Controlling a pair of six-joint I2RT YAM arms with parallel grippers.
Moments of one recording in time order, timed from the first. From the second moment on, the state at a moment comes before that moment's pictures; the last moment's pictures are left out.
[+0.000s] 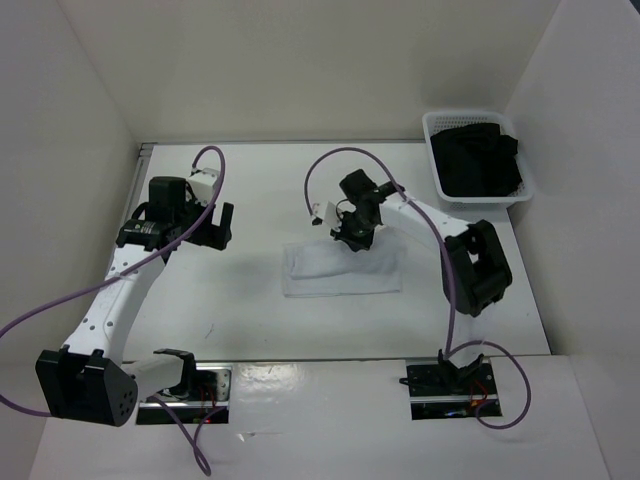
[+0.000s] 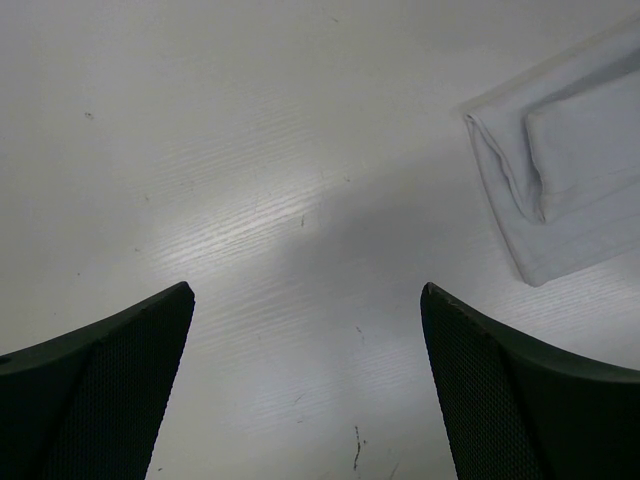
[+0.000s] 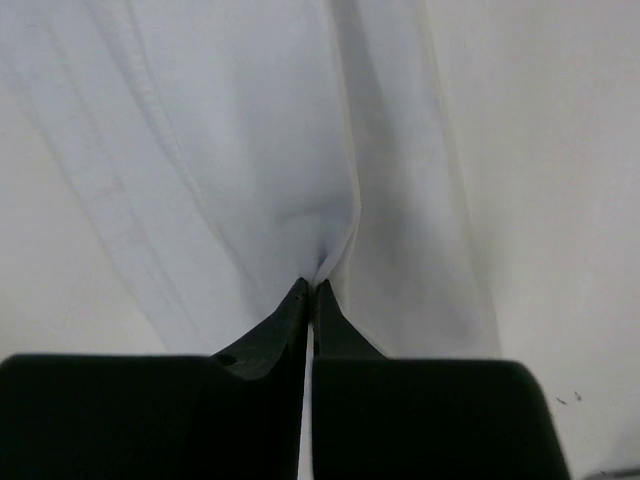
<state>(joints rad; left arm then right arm) -0.09 1.15 1.06 -0.66 0.14 0.15 0.53 1.87 1.40 -0.78 -0.23 -0.78</state>
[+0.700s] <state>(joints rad) -0.09 1.15 1.06 -0.66 0.15 0.15 0.79 1.70 1.25 -1.09 -0.37 -0.82</state>
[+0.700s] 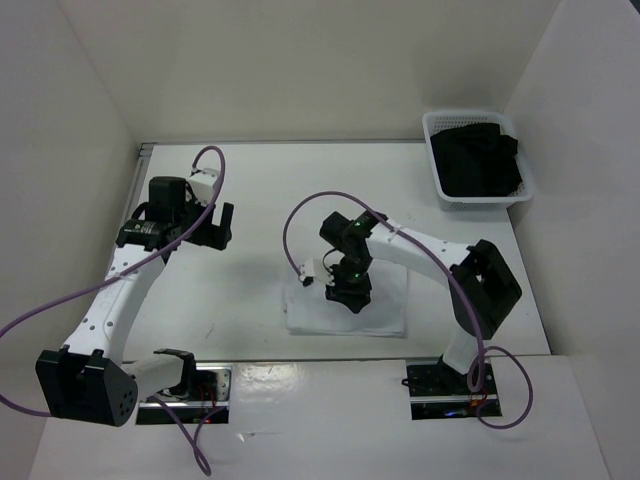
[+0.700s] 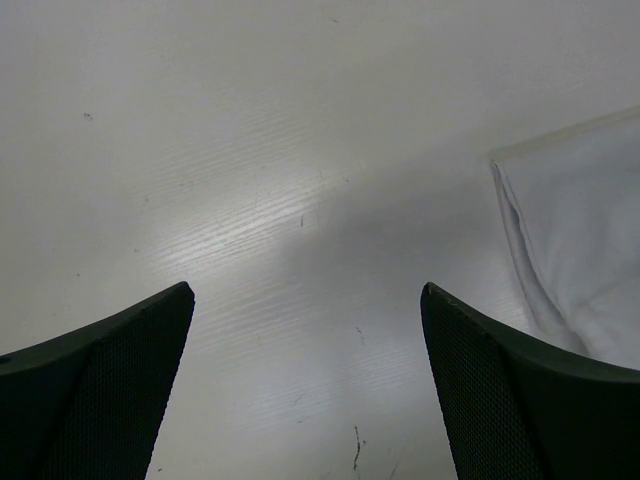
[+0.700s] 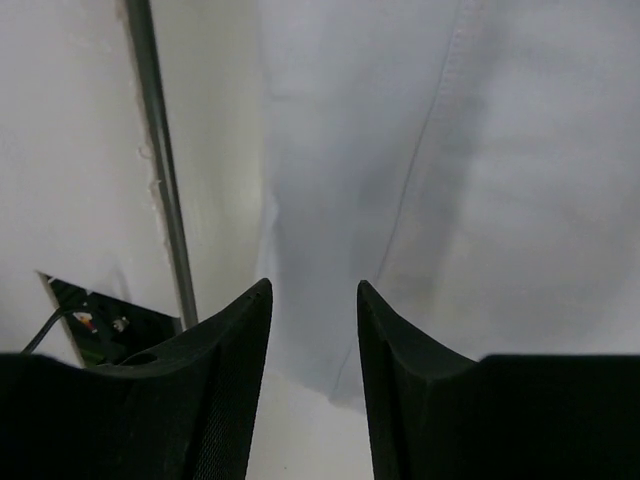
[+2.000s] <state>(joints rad) -0.09 1.21 1.06 -0.66 0.06 0.12 0.74 1.73 1.26 -0.86 -0.11 -0.27</state>
